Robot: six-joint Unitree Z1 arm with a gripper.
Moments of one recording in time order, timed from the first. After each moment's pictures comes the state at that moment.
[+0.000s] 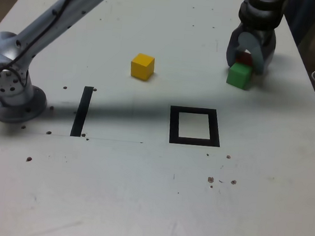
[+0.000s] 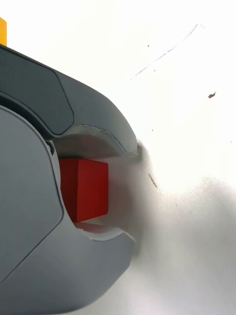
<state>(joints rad) 0.33 2.50 -2.31 1.33 0.17 0.82</state>
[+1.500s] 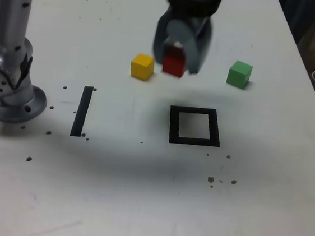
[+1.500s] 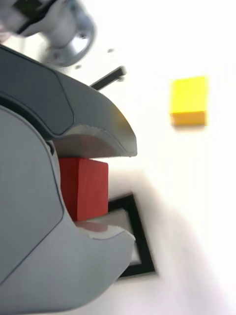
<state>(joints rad) 0.01 1.92 -1.59 1.39 0.18 0.29</state>
